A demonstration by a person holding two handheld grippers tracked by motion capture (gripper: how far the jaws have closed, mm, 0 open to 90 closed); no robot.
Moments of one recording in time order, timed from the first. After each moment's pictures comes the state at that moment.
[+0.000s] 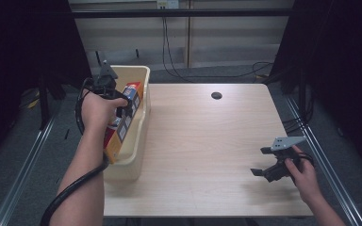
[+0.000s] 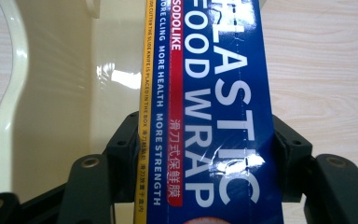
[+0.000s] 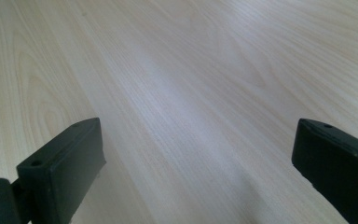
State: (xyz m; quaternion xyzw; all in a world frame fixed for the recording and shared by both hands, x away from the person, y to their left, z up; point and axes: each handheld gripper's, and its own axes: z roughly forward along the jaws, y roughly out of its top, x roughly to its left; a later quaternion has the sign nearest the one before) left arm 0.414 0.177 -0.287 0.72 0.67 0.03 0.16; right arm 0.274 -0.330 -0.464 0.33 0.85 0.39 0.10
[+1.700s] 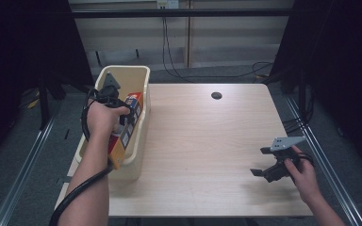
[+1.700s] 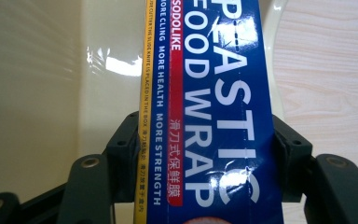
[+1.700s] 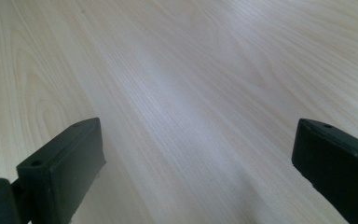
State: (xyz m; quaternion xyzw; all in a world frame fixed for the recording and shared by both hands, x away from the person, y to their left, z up) left arm 0.416 0.179 -0.322 0.71 0.69 0.01 0.15; right arm 0.273 -0.328 -0.464 0.33 0.86 0.38 0.10
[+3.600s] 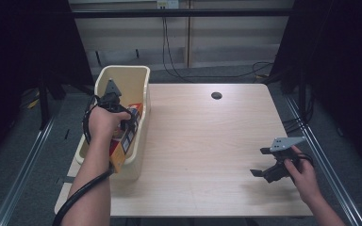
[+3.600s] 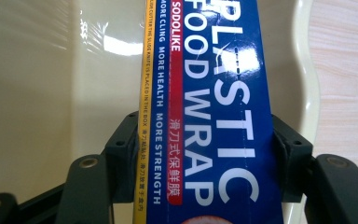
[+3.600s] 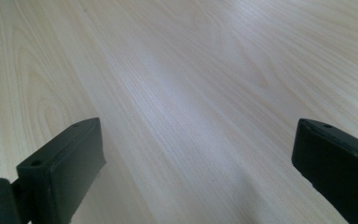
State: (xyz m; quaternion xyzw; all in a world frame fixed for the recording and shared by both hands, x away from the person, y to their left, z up) left arm 0.415 0.179 -0.338 0.71 0.70 -0.02 0.11; right arm 0.272 -0.328 -0.464 0.33 0.86 0.38 0.10
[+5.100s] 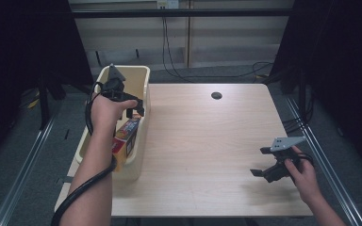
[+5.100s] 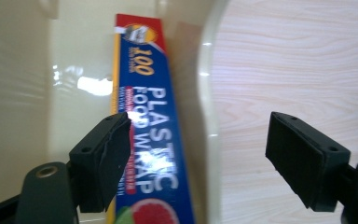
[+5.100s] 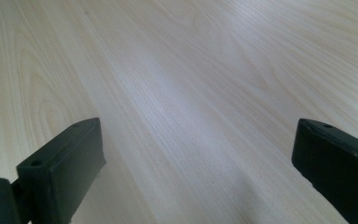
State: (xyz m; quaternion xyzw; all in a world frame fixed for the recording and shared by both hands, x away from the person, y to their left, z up) left arm 0.416 0.161 -0.300 0.72 0.66 0.00 0.20; right arm 0.272 -0.327 -0.463 0.33 0.86 0.38 0.11
